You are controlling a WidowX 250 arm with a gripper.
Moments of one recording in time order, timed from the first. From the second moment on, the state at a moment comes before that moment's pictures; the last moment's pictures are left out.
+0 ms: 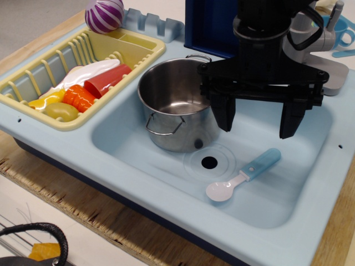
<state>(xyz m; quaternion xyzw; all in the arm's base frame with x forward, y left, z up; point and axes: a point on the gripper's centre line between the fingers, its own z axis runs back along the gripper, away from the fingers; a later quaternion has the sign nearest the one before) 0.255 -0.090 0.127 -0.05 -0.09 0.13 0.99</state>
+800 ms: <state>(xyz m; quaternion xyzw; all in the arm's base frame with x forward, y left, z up) 0.250 -0.092 0.101 -0.05 -0.07 0.17 0.98</state>
